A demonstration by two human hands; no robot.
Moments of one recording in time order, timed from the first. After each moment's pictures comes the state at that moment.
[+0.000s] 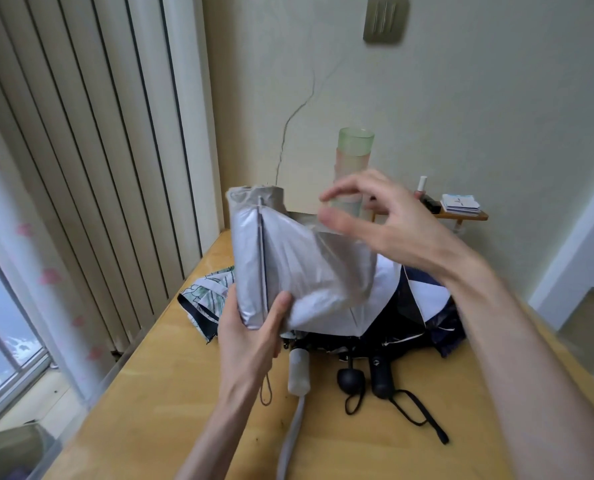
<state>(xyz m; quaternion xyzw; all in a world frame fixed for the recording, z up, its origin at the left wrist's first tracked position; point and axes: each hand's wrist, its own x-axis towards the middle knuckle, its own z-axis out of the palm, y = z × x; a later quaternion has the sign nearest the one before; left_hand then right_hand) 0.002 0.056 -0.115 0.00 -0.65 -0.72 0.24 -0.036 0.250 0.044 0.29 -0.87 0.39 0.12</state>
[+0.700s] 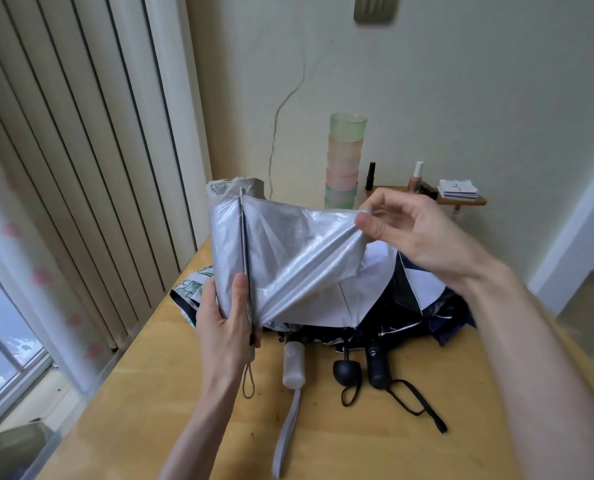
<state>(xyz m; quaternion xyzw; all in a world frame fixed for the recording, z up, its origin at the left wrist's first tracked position) -0.007 0.044 -0.120 0.03 -0.65 -0.71 0.26 -0.044 0.293 0.011 0.27 -0.79 0.55 0.05</state>
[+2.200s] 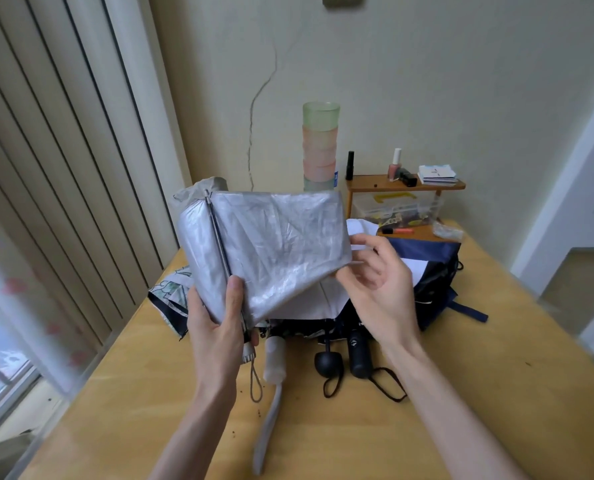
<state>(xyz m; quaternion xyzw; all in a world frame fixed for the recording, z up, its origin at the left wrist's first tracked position) -0.002 0.070 -0.124 0.07 -0.61 -0.75 0.23 -0.016 0.266 -0.089 0.09 -0.70 0.67 0.24</state>
